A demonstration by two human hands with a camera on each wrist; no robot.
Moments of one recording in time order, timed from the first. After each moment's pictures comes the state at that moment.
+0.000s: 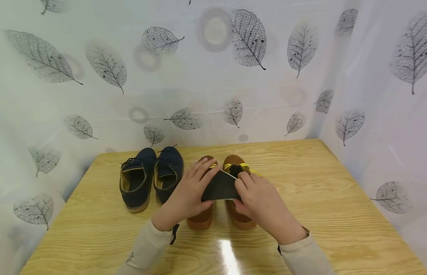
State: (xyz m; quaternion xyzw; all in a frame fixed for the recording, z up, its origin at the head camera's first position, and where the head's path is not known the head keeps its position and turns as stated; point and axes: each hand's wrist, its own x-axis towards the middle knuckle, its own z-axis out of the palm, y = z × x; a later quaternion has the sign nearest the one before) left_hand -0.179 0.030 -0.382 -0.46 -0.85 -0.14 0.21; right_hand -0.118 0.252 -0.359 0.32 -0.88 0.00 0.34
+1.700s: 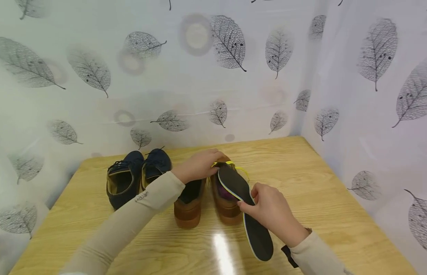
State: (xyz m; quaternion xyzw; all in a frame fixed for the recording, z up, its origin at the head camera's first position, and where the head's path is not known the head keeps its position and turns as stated) left_hand -0.244 0.106 -0.348 -0.48 -0.88 -0.07 -0.04; right_hand -0.075 0.282 -0.355 -0.01 -0.97 0.26 0.04
